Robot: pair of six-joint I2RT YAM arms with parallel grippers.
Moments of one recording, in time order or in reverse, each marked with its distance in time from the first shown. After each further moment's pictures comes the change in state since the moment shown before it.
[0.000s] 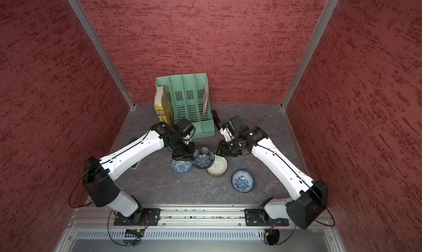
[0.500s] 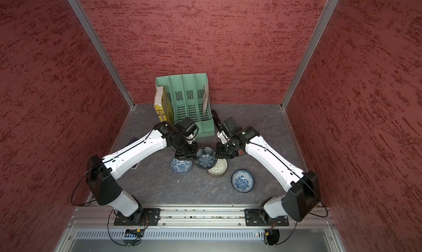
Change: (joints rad) left arm -0.027 0.022 0.035 -0.001 0.002 0.012; right arm 0.031 0.068 -0.024 0.016 0.000 0.010
